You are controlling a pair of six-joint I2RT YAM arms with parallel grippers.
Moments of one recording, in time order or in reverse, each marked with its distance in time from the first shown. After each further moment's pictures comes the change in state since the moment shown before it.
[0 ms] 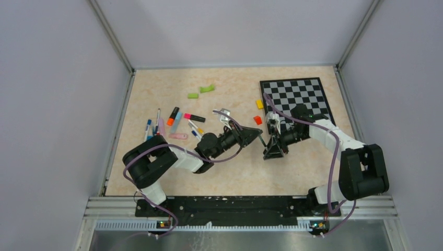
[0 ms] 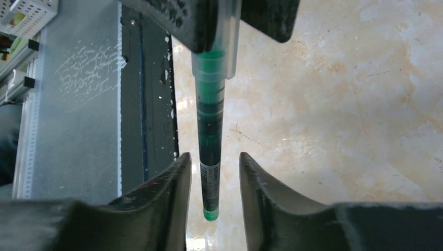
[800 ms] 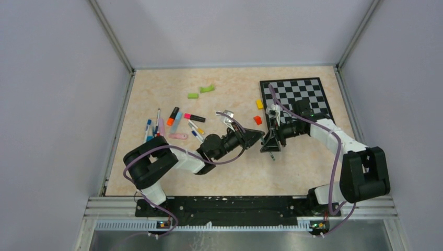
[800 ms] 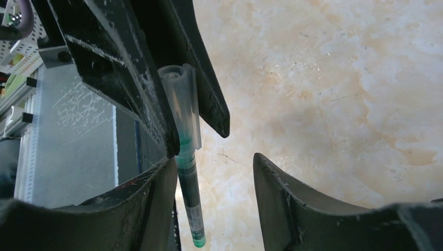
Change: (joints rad) left arm -0.039 0.000 0.018 -0.053 -0.043 0.014; right arm 0.000 -0.018 0.023 0.175 -0.012 0.225
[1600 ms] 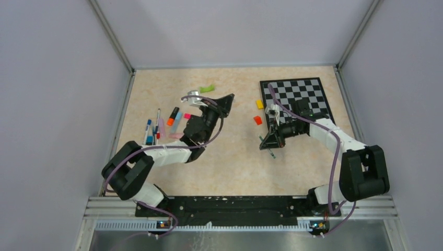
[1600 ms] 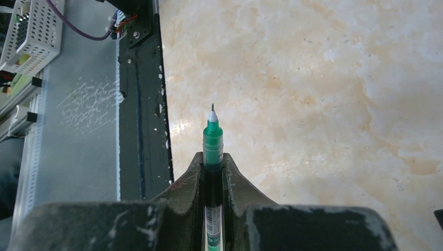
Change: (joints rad) left arm 0.180 -0.180 0.062 -0.165 -0.339 0.017; right arm 0.006 0.003 0.006 0.034 -0.012 0.021
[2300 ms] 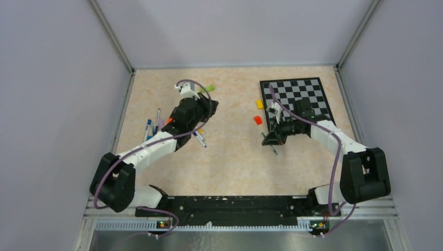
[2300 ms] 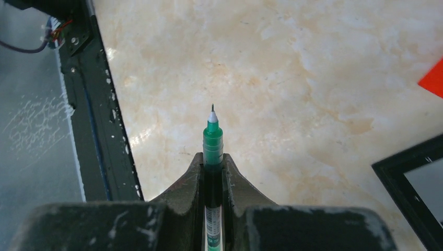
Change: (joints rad) left arm 0.241 -0.189 0.091 -0.730 0.158 0.064; right arm -0.012 -0.013 -0.024 0.090 0.164 0.092
